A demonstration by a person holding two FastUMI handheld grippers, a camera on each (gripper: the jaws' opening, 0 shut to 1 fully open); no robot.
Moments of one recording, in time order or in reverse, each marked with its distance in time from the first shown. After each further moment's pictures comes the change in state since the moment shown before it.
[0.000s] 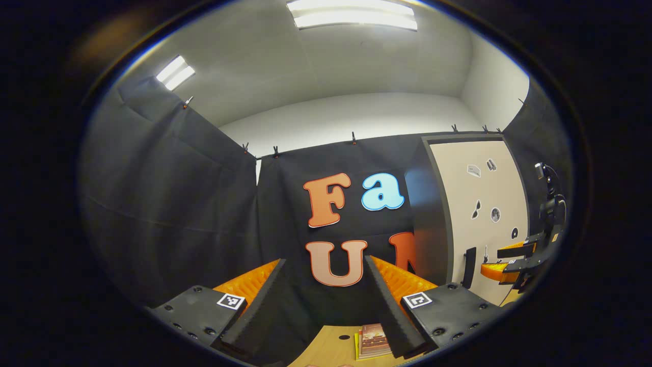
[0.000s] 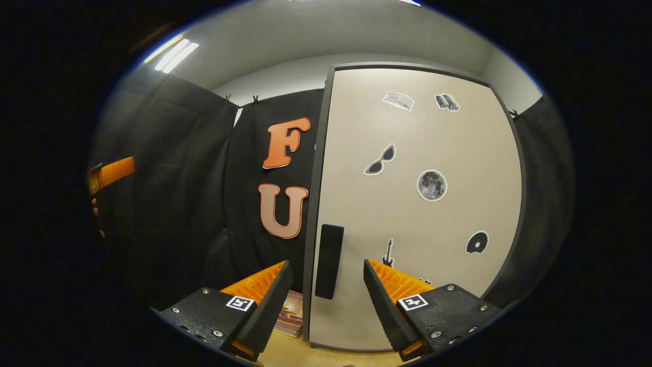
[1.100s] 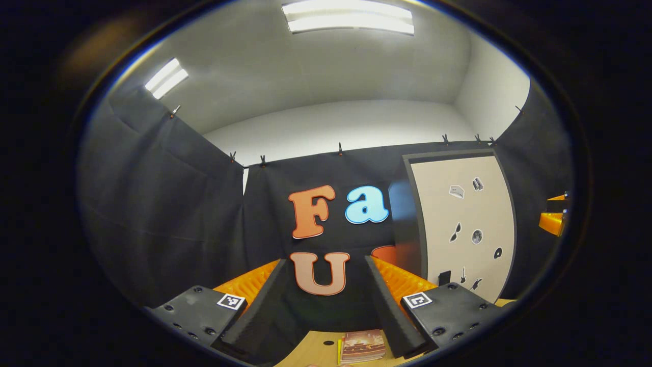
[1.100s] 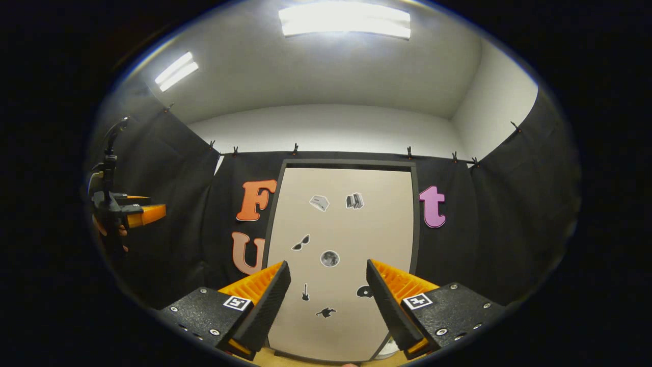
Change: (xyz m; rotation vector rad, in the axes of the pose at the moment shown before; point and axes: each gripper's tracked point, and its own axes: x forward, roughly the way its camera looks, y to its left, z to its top) left arm 0.004 -0.066 0.054 -0.021 -0.033 -0.066; right arm -0.190 -0.101 0.125 -0.061 -0.301 -0.132
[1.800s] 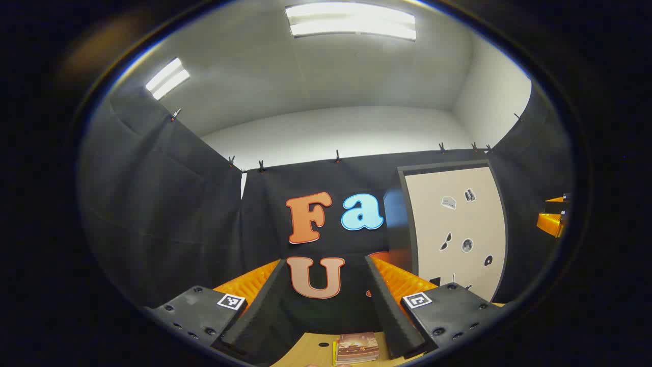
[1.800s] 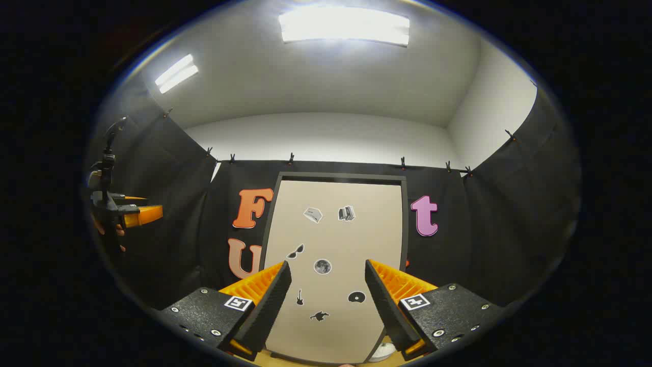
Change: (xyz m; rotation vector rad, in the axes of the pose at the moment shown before) left arm -0.018 0.000 0.025 -0.014 -0.028 -0.014; right arm -0.025 -0.013 0.028 -0.016 -0.058 -0.036
